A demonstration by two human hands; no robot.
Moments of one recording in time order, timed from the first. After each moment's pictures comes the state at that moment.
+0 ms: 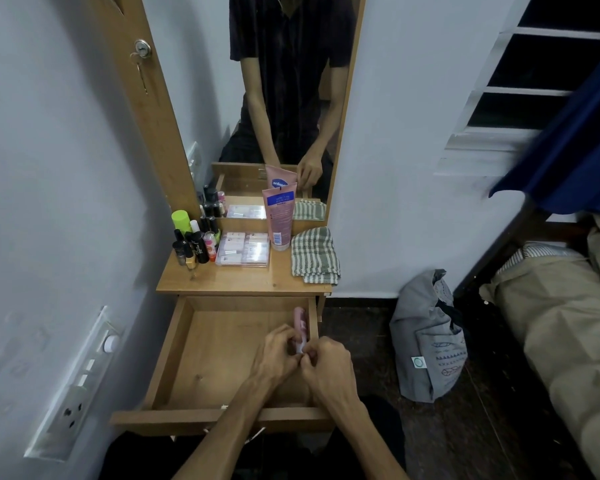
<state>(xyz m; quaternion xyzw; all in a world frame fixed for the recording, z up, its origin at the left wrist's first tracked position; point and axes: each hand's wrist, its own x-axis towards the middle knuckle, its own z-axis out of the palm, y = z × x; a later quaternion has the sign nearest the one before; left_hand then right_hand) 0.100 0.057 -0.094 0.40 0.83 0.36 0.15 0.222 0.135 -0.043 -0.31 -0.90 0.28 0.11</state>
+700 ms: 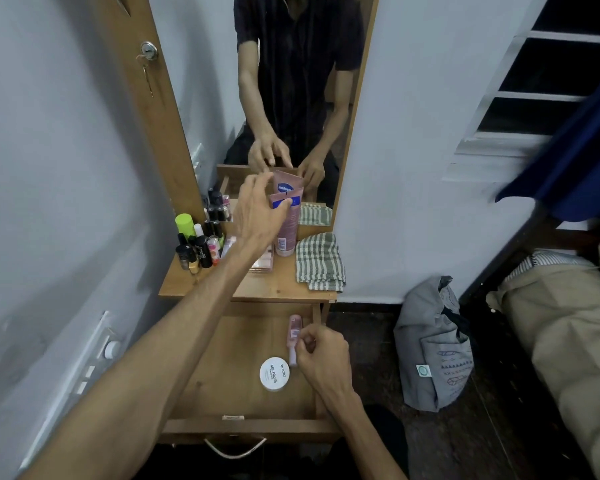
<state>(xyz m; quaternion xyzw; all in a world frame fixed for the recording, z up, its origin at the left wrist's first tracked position) -0.048 0.135 0.104 0.31 0.84 0.42 -0.13 0.190 0.135 -0.031 -0.32 -0.85 0.36 0.20</state>
